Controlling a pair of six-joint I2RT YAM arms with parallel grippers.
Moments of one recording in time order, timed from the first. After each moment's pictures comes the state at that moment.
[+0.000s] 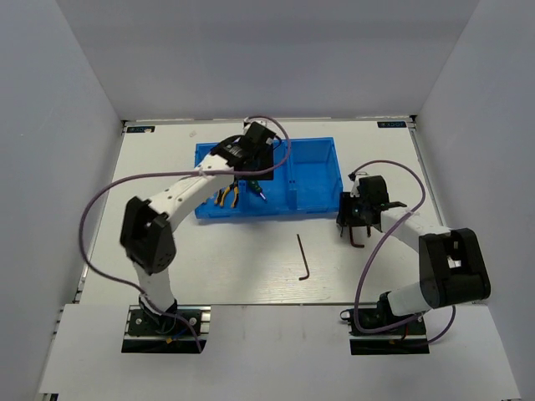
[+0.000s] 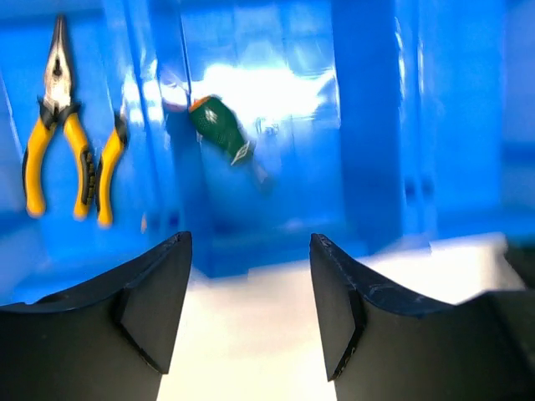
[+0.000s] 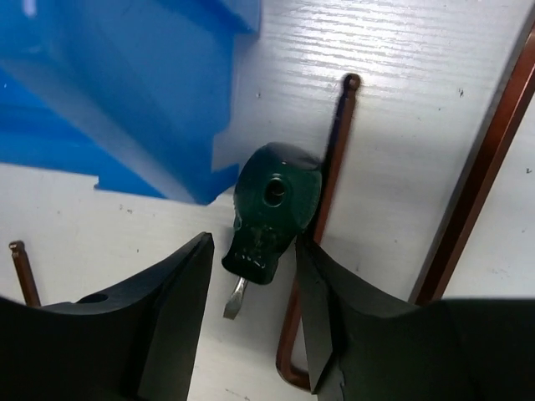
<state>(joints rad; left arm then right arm) -0.67 1.86 1.72 -0.77 -0.33 -0.51 0.22 1.43 0.68 -0.18 -0.13 0.13</state>
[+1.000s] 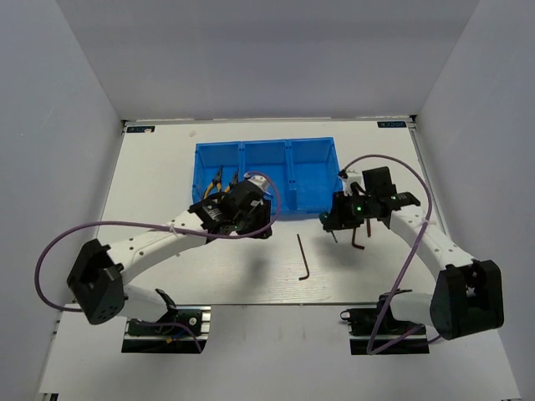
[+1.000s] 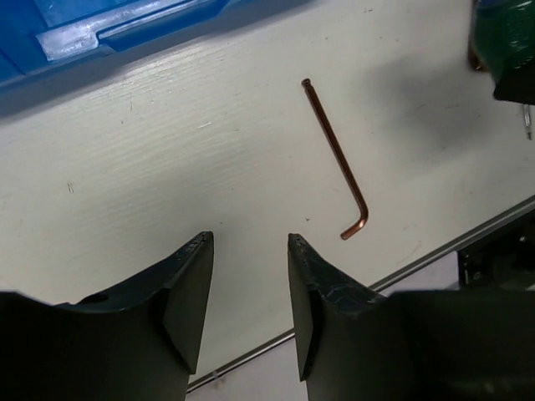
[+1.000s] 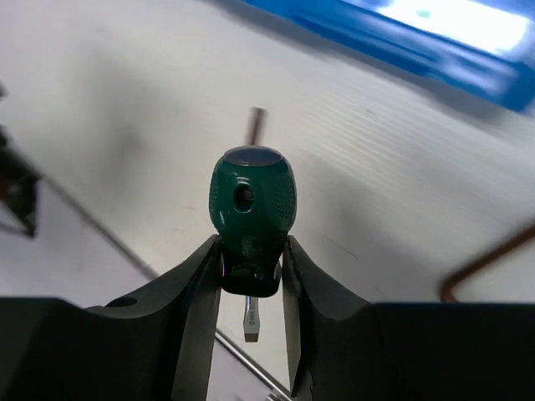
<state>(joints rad) -0.86 1.40 1.05 -0.53 -0.07 -0.59 0.26 1.23 0.81 -0.57 -0.49 0.10</state>
